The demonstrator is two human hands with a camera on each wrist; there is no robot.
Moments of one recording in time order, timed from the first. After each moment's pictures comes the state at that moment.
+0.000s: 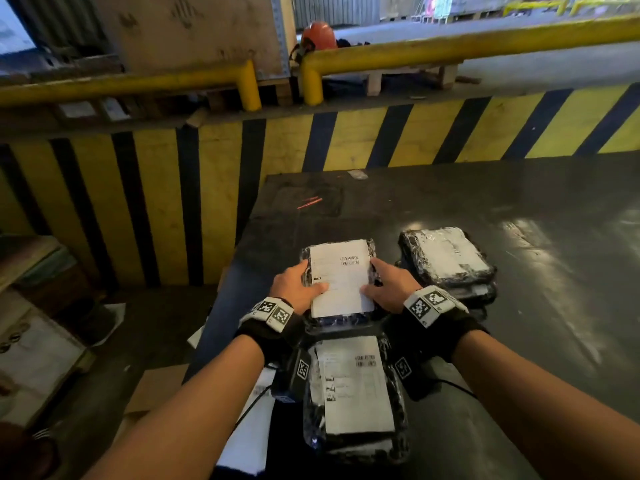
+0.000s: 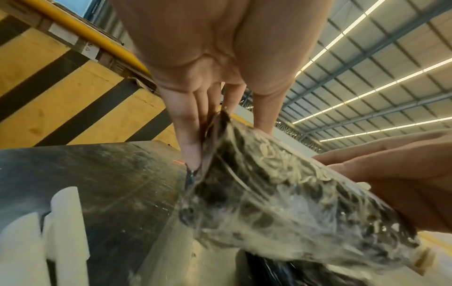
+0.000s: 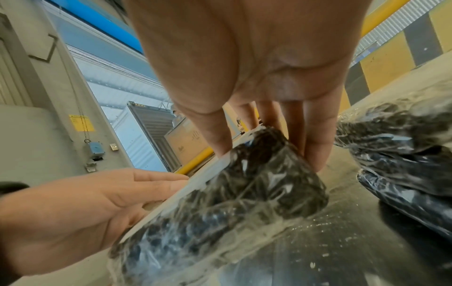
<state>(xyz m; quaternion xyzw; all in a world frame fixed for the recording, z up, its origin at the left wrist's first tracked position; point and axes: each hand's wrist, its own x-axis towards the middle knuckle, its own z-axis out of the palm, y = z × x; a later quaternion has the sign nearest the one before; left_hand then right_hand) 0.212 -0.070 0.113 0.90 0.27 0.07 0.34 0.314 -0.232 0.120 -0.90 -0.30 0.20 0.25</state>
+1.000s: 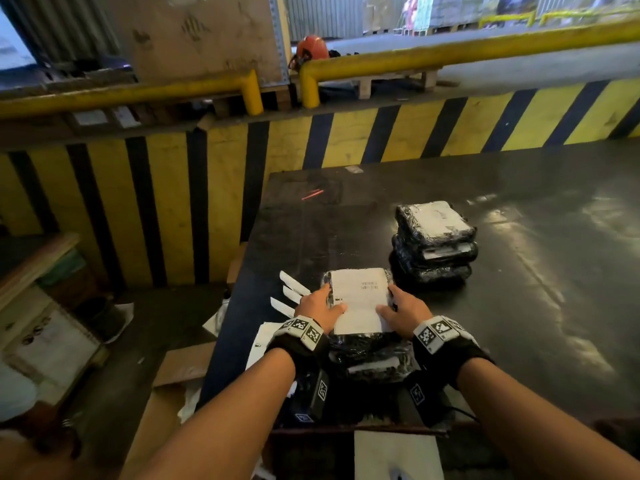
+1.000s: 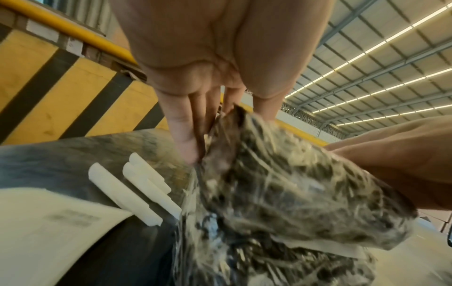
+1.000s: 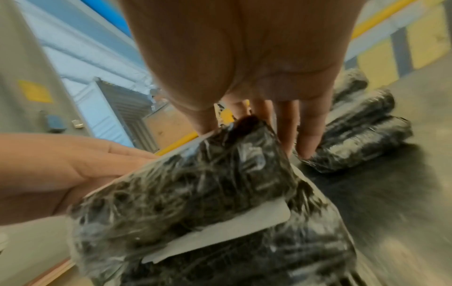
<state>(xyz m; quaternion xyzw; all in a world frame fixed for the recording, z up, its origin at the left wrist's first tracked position) 0.095 -0.137 0.079 0.92 0.25 -0.03 0.29 0.183 -0.295 0.072 -0.92 -0.21 0.23 0.25</state>
